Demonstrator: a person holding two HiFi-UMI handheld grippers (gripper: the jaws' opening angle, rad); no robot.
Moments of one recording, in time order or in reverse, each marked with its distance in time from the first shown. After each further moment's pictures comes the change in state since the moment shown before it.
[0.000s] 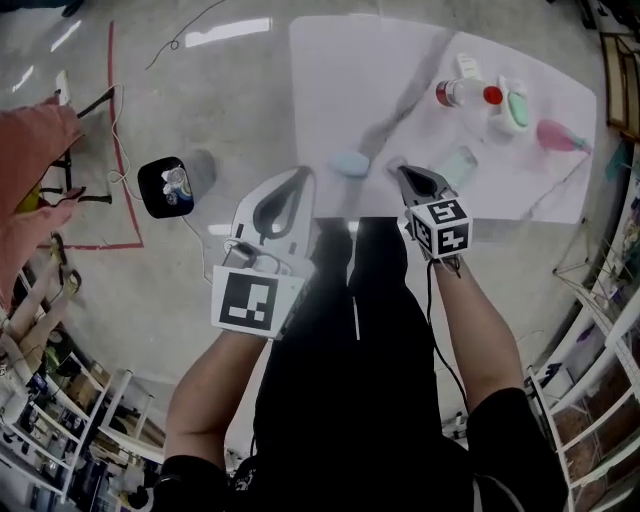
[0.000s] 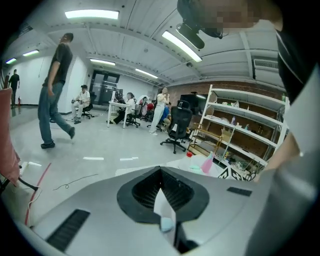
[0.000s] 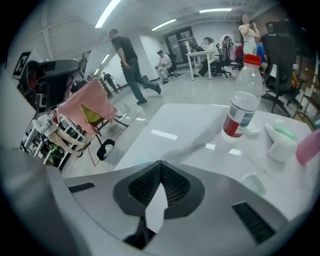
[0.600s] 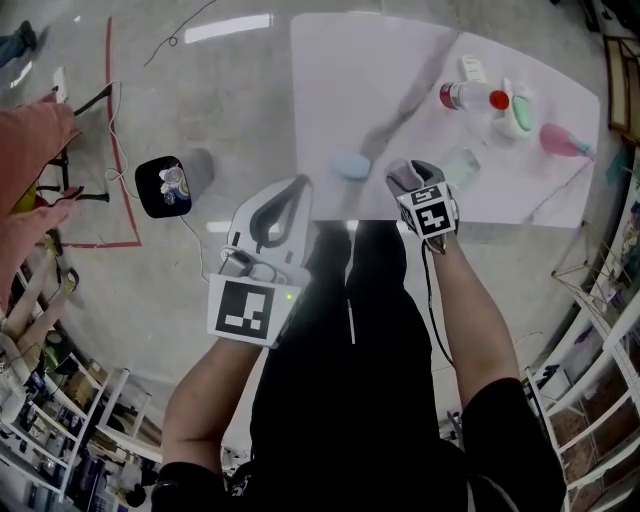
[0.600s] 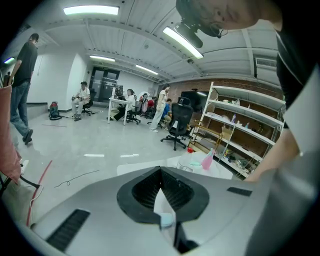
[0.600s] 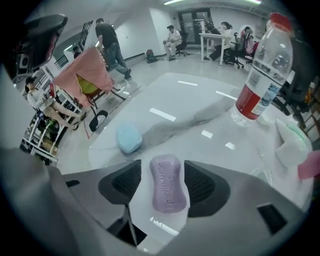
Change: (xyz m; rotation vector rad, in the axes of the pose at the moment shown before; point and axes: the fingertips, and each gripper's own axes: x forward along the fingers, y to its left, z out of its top) left arm -0.004 0.004 -0.013 -0.016 0.043 0.001; right arm 0.050 -0.025 -0.061 -0.125 0.263 -0.052
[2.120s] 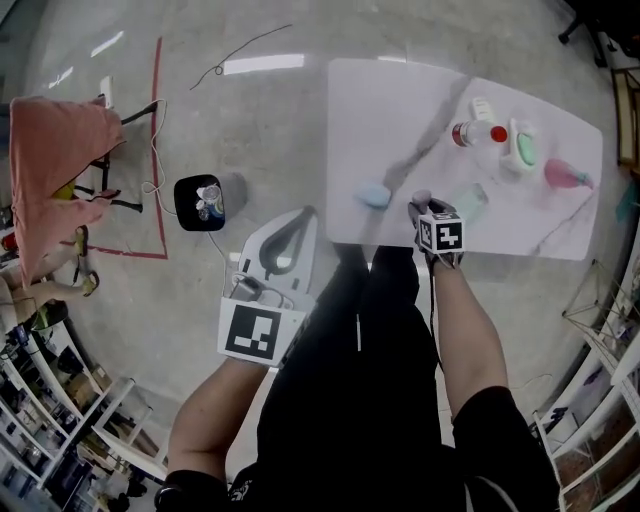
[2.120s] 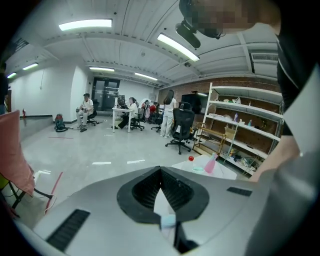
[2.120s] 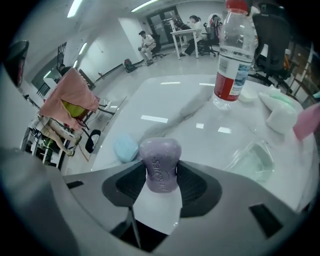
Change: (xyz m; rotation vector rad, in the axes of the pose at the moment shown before) left arm -0.057 -0.005 0.042 0.047 -0.046 0.073; right arm -0.005 -0.008 -0.009 0.280 -0.039 -0.009
